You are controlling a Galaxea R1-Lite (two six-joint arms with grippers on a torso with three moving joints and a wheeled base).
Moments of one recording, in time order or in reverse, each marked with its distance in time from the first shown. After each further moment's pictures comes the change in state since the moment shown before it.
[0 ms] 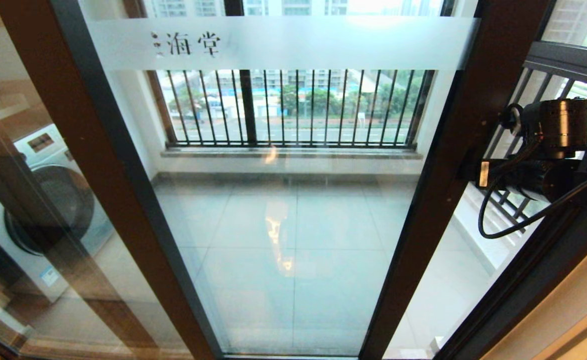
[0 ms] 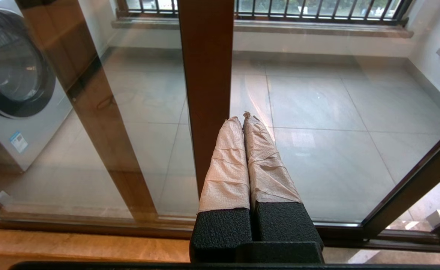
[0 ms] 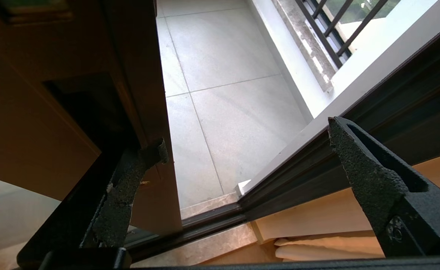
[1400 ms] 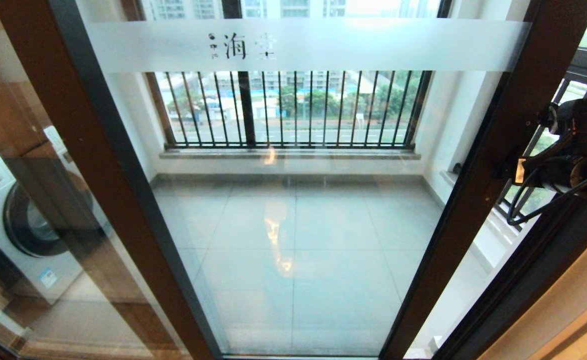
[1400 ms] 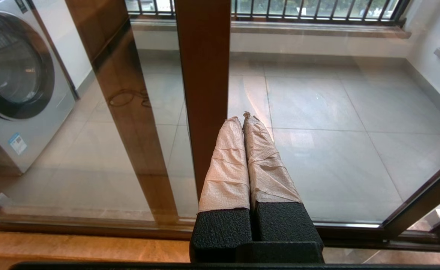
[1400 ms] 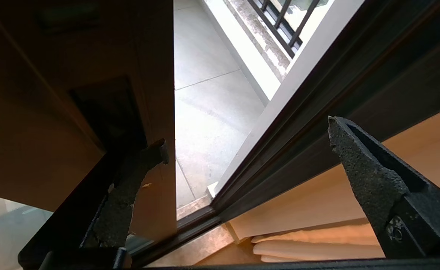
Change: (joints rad) left arm 0.000 0.000 0.000 0.000 0.000 0.000; right arm -0.142 0.037 -0.033 -0.023 0.037 -0.040
